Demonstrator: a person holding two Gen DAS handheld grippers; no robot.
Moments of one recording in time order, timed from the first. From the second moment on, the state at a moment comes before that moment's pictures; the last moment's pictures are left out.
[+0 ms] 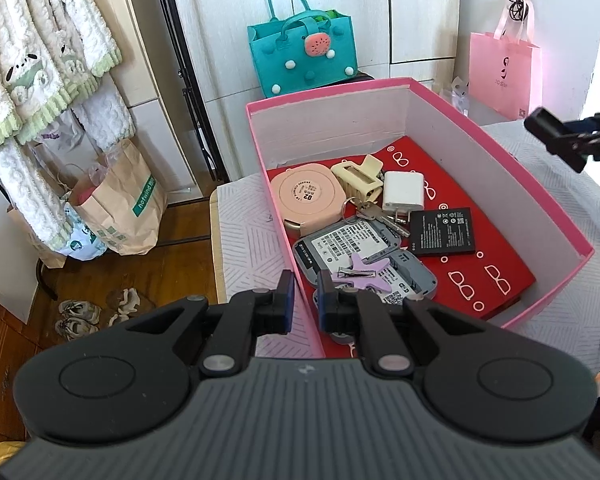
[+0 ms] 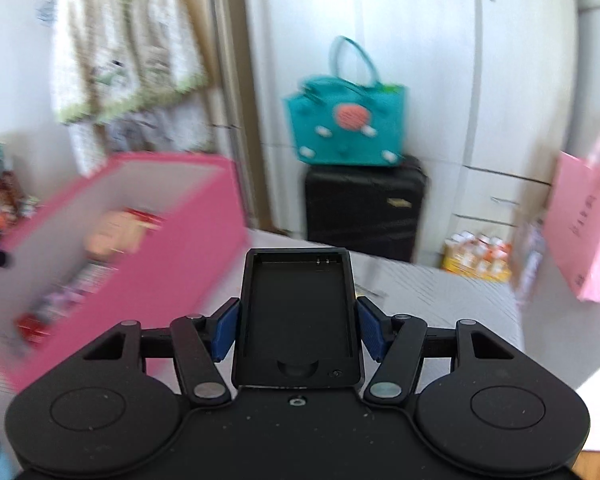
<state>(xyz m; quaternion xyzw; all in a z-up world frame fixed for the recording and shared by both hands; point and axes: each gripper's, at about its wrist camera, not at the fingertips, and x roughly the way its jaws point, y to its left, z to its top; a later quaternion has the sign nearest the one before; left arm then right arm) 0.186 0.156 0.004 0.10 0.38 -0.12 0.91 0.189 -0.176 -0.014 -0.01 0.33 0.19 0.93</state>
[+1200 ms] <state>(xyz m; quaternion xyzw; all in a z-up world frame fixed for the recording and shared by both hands) 0.188 0.163 0.005 0.09 0.38 -0.13 0.91 0.245 0.022 -0.020 -0.12 0.43 0.37 0.82</state>
